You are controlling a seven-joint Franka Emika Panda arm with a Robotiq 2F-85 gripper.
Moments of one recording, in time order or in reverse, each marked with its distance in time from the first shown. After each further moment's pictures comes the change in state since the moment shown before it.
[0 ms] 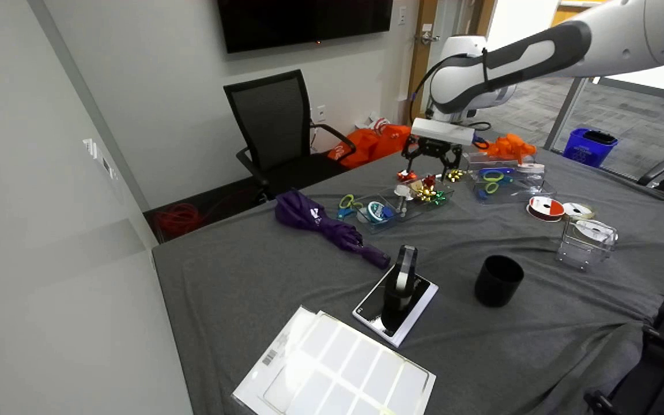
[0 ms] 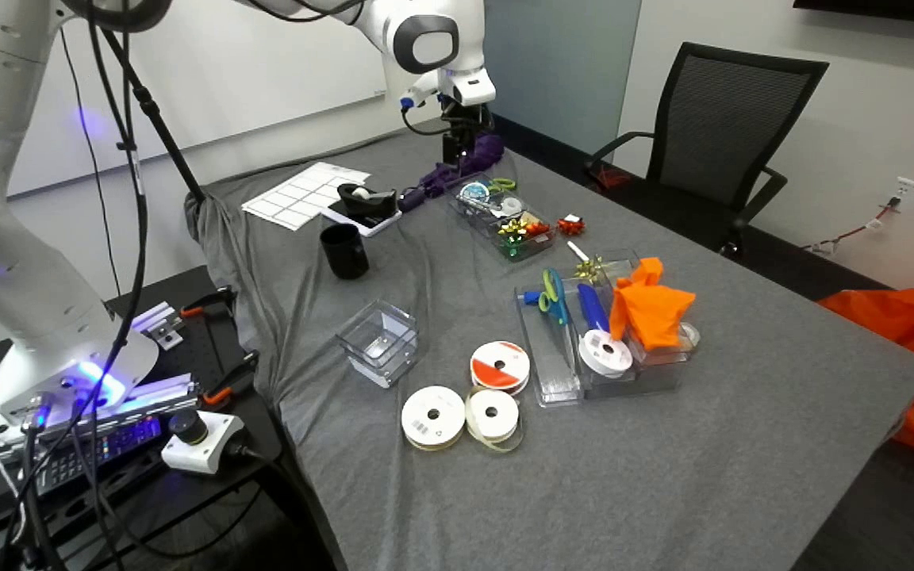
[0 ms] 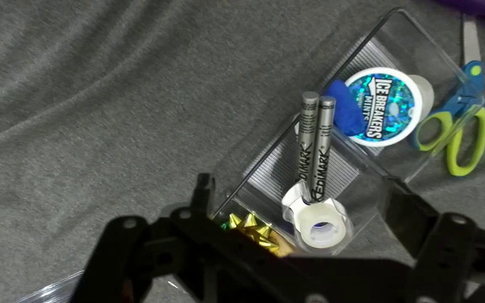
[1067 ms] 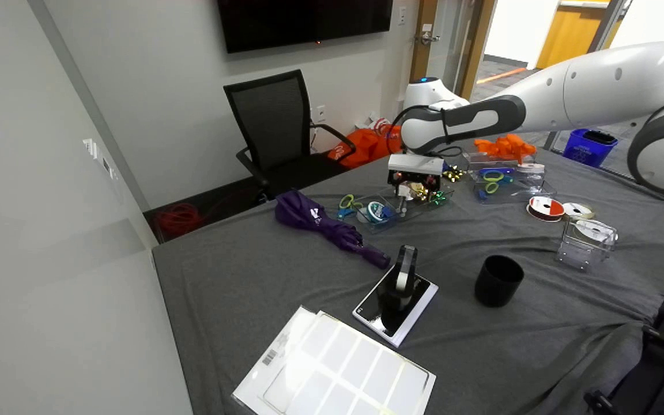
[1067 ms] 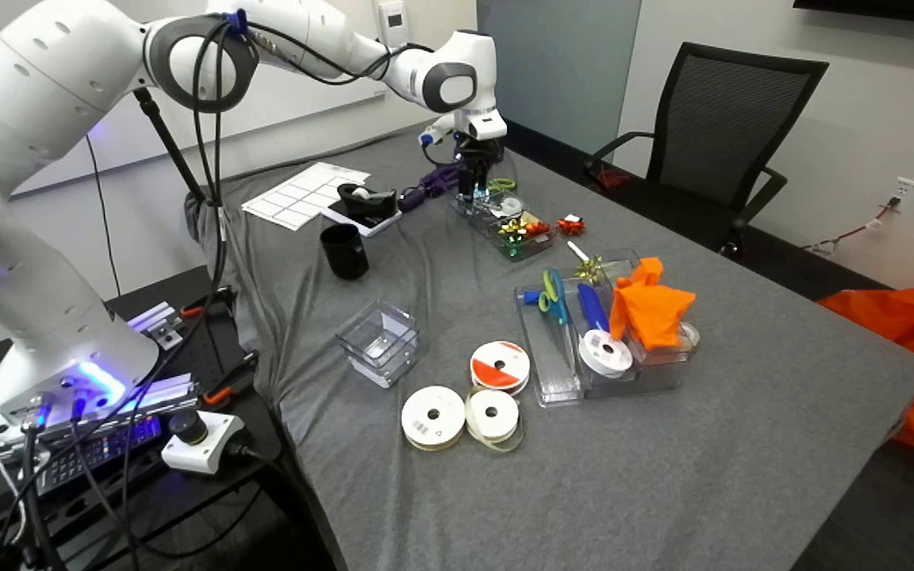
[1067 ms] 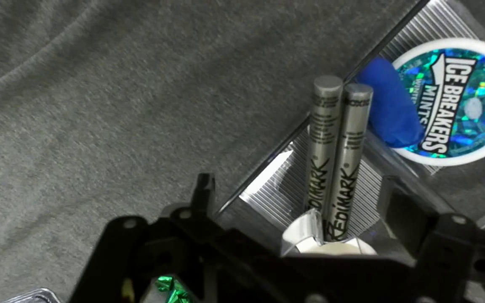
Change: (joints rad) arm 0.012 0.347 0.002 0.390 -0.112 -0.107 0.093
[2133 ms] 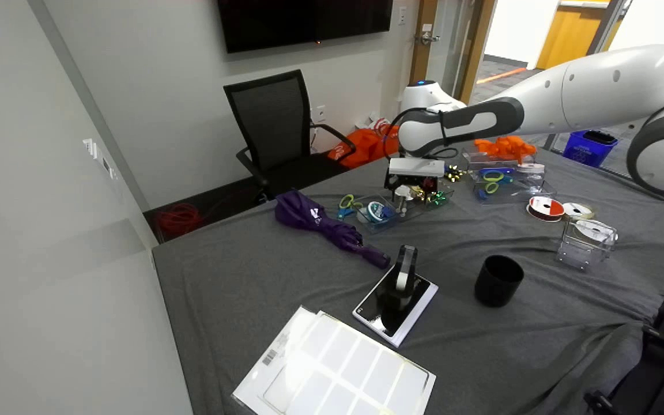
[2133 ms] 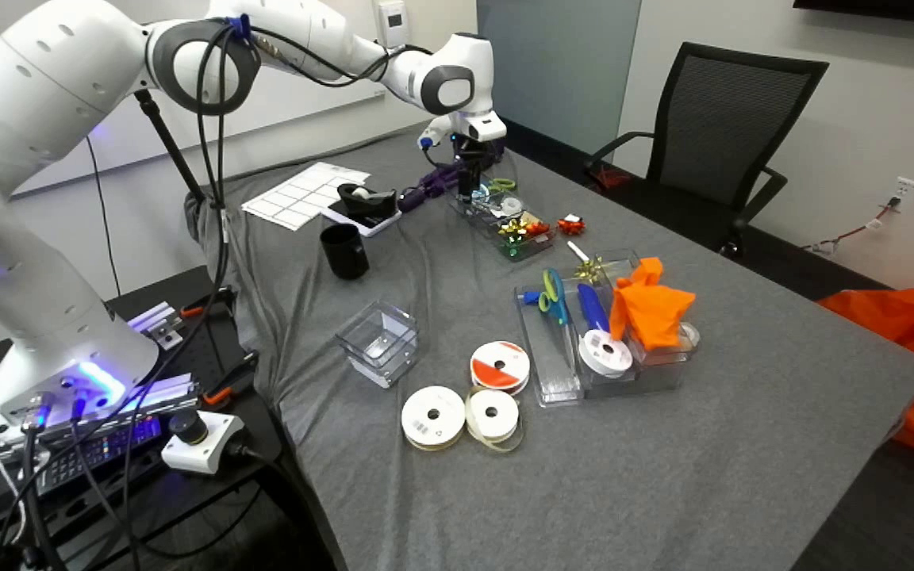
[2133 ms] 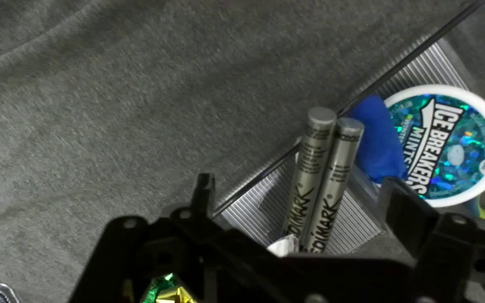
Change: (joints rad) arm 0.000 0.007 0.025 0.002 0.001 0.000 -0.117
